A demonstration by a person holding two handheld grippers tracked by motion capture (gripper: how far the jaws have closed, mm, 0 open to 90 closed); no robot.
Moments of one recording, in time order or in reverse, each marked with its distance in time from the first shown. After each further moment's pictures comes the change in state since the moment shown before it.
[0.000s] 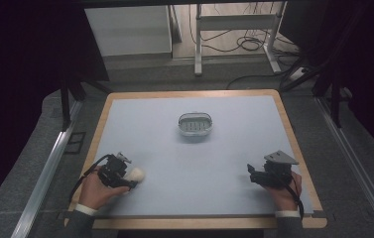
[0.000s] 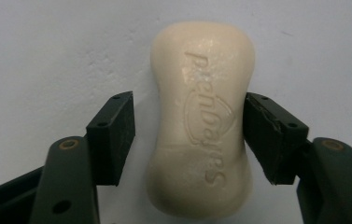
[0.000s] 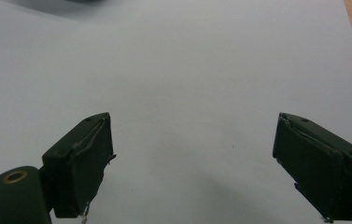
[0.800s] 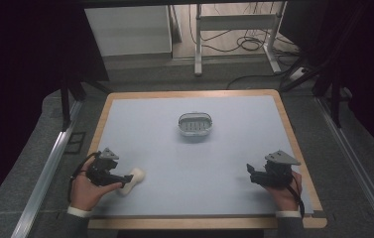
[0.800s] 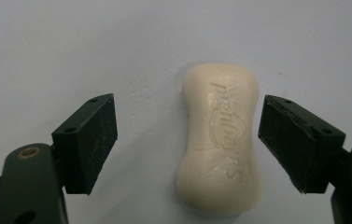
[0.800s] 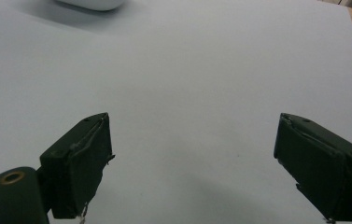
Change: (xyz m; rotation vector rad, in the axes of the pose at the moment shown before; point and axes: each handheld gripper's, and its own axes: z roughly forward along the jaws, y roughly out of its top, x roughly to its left) left arm 0.013 -0.014 -0.026 -0.200 0.014 -0.023; right arm 0.000 0.003 -0.005 -0.031 0.033 -0.013
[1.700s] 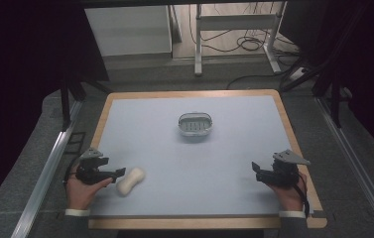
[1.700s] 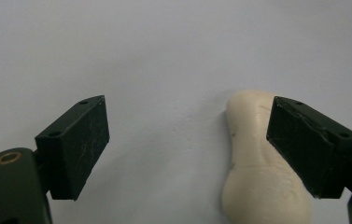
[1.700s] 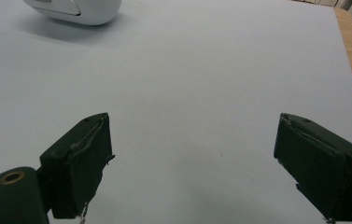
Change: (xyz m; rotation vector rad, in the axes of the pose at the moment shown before) left arm 0.033 -0.024 0.000 -0.218 -0.026 -0.130; right arm -0.014 -0.001 -0.008 -0.033 0.009 0.049
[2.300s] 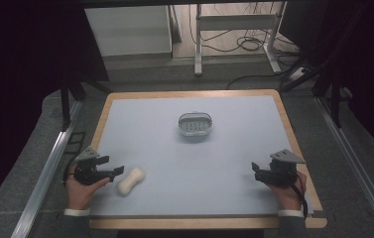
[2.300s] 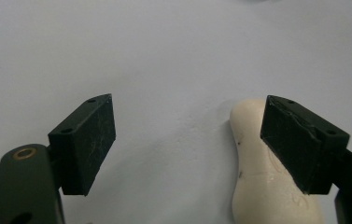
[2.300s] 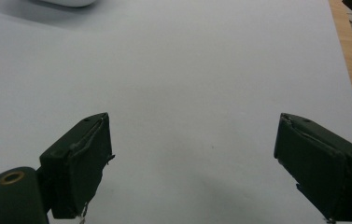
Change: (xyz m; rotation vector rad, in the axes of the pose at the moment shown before) left arm 0.012 -0.009 0.003 -0.080 -0.032 0.005; right arm 0.000 -0.003 0.009 0.046 -0.045 -0.009
